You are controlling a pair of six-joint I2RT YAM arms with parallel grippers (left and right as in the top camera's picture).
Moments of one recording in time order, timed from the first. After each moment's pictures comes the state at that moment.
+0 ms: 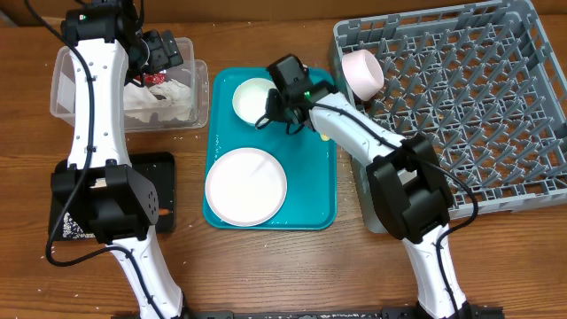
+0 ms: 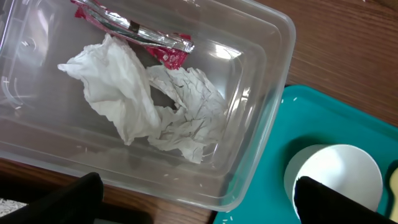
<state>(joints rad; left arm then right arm) 0.10 2.17 2.27 -1.26 0.00 -0.31 0.57 2.30 1.85 -0.60 -0.01 0.66</state>
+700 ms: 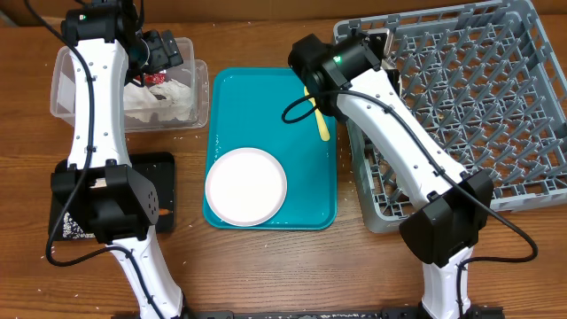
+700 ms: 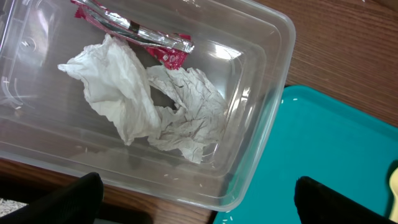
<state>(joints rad) 0.10 2.17 2.27 -1.26 0.00 -0.31 0.56 2.10 2.13 -1.64 0.98 0.84</state>
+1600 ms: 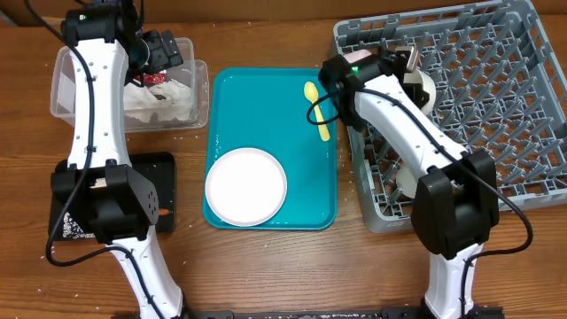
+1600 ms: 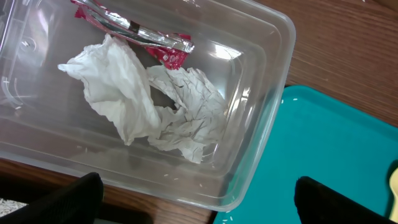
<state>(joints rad) 0.10 2.17 2.27 -1.26 0.00 -0.31 0.43 2.10 1.81 -1.44 1.14 0.88</state>
